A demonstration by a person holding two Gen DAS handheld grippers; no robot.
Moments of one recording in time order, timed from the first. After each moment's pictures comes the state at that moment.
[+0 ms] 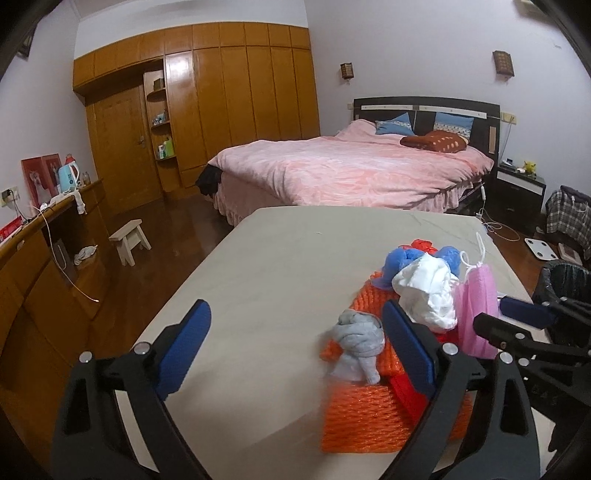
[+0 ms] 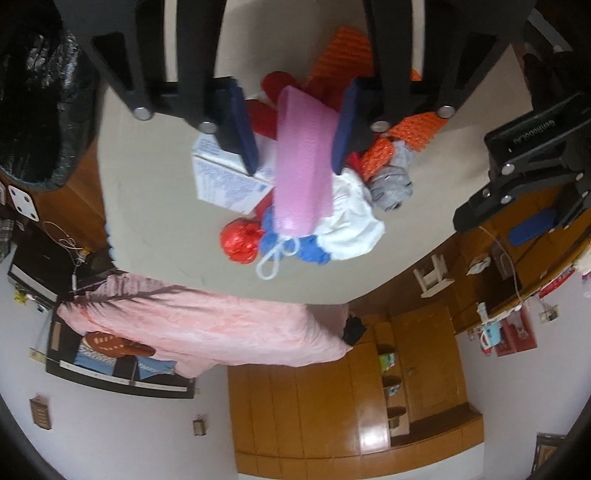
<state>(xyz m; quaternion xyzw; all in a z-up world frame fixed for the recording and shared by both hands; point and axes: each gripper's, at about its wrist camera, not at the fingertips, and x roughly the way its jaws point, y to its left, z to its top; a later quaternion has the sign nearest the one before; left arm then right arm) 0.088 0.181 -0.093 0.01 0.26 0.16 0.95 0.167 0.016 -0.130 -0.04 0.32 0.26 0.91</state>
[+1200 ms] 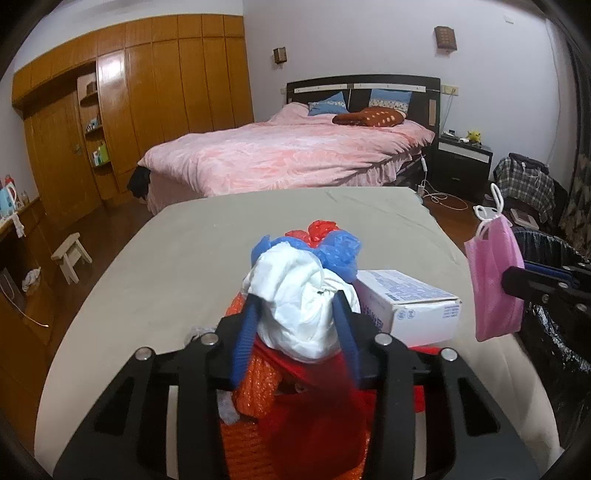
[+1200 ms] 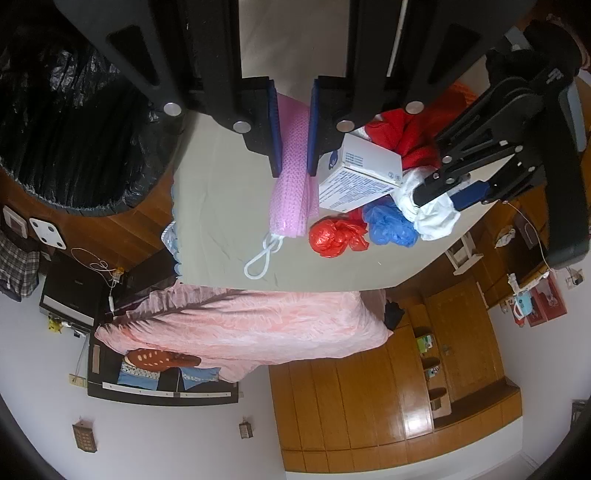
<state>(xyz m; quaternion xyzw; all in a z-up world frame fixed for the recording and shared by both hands) 0.153 0.099 -0.133 0.04 0.29 0.04 0.96 0.188 -0.072 -0.127 0.01 0.32 0.20 0.92</state>
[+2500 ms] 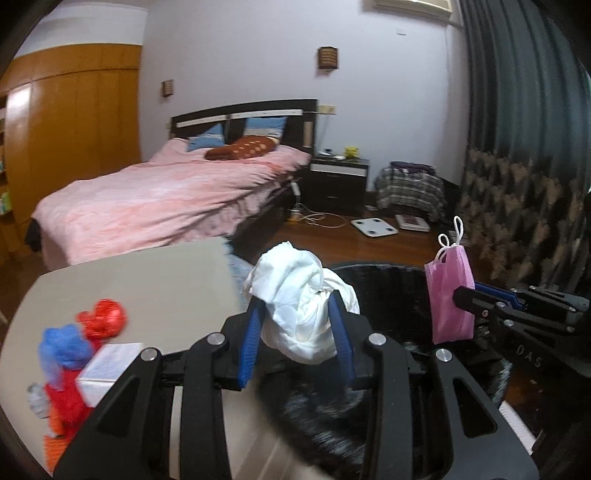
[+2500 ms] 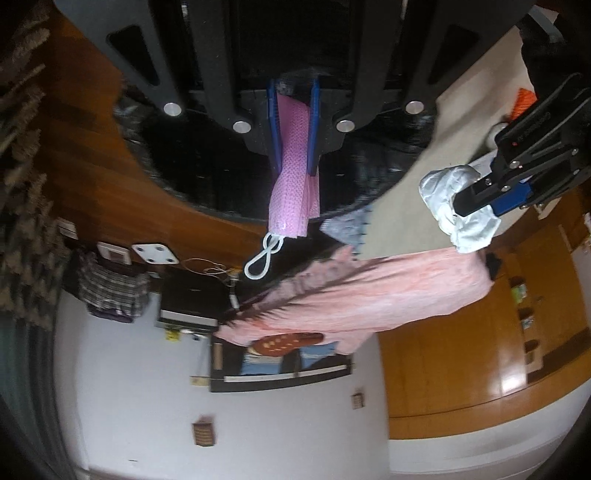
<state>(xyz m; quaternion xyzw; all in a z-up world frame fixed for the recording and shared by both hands) 0.151 -0.116 -0.094 0.04 0.24 -0.20 0.95 0.124 -0.283 -0.100 0.05 0.29 -0.02 0.96</state>
